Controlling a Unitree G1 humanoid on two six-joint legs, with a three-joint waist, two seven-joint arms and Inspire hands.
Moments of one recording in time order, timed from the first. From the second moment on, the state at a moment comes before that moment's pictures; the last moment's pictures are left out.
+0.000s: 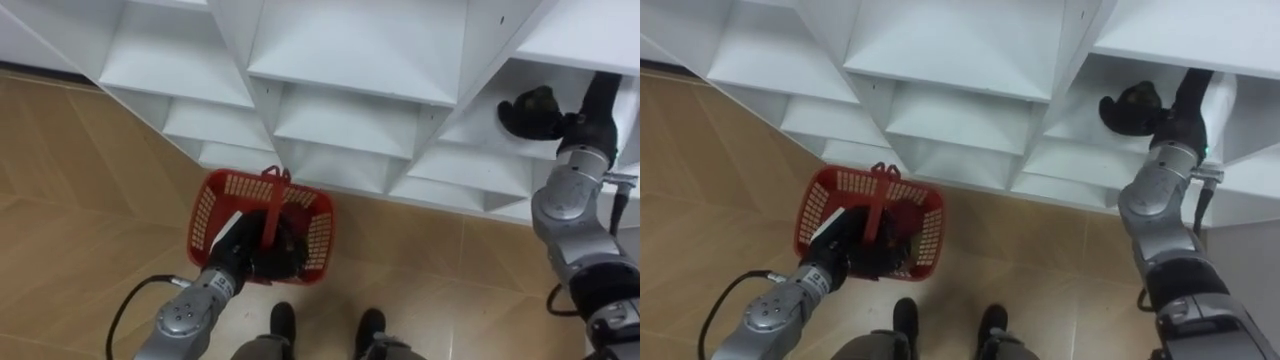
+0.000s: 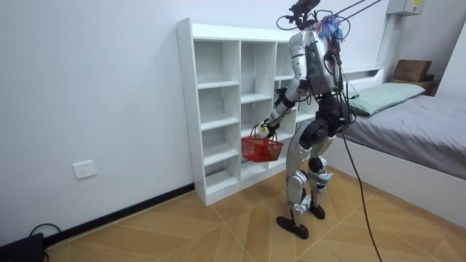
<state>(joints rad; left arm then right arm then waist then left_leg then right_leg) -0.11 0.24 -0.30 0.65 -0.23 -0.19 -0.12 -0.53 -0.43 0.15 0.90 0.03 -0.33 -0.64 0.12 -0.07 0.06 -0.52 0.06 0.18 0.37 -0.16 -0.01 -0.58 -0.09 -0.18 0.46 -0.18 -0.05</state>
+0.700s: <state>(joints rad) -0.12 0.24 -0.34 0.67 -0.25 -0.16 -0.10 -0.53 -0.44 0.21 0.97 0.07 -0.29 -0.55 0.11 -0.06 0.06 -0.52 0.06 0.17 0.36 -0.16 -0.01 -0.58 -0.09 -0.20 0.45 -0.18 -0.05</state>
